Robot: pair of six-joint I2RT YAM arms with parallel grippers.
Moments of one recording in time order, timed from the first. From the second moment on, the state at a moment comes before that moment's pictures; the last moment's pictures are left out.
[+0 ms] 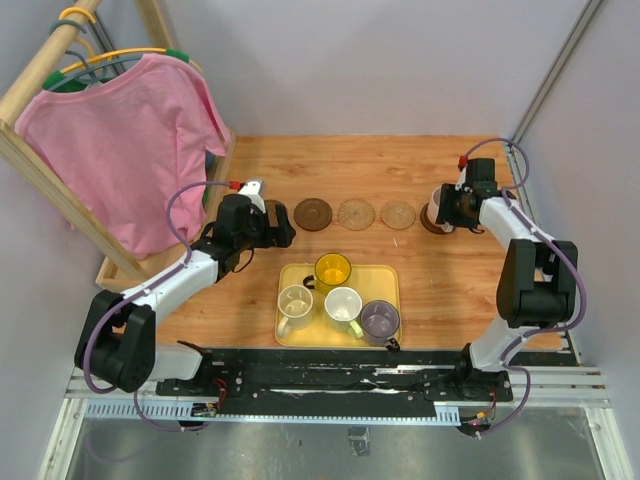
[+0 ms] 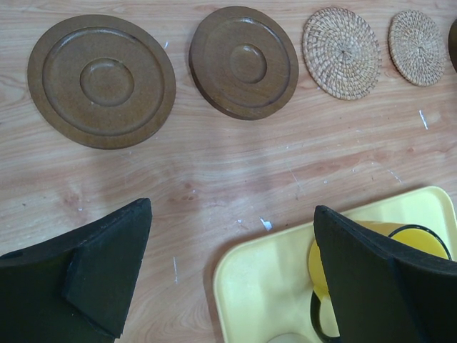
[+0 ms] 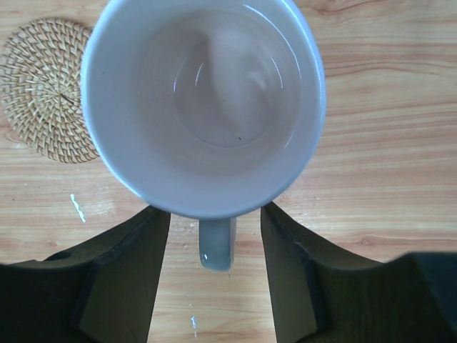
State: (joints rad) left arm -0.38 1.31 0.73 0.04 0.06 -0.35; right arm -0.04 1.70 1.17 -0.43 -0.07 0.10
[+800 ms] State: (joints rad) left arm -0.38 1.25 0.72 0.03 0.10 -0.34; right arm 0.24 1.04 0.90 -0.64 -0.11 0.15
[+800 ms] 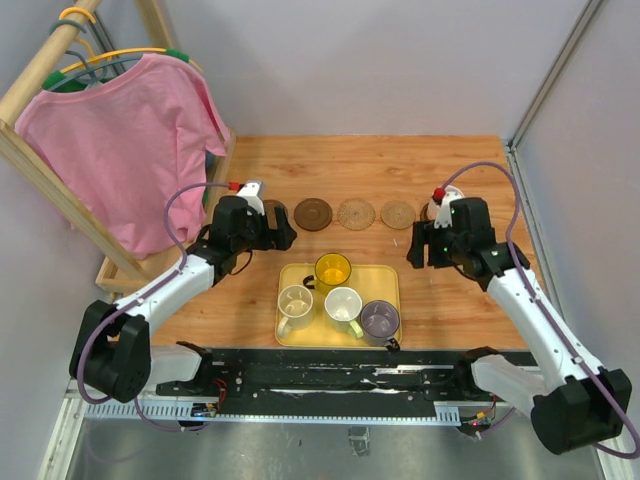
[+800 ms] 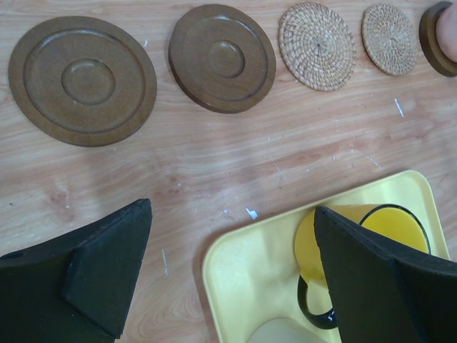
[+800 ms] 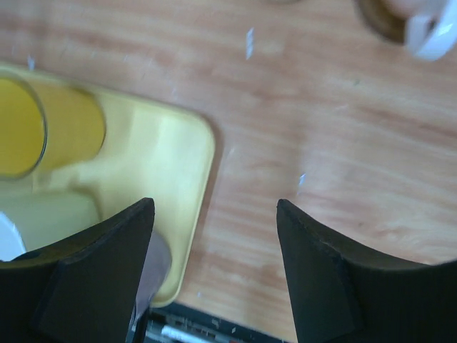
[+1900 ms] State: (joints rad) left arm -0.38 1.22 0.71 0.00 0.14 -0.35; right arm 0.96 0.83 0.66 -0.89 -0.01 0.42
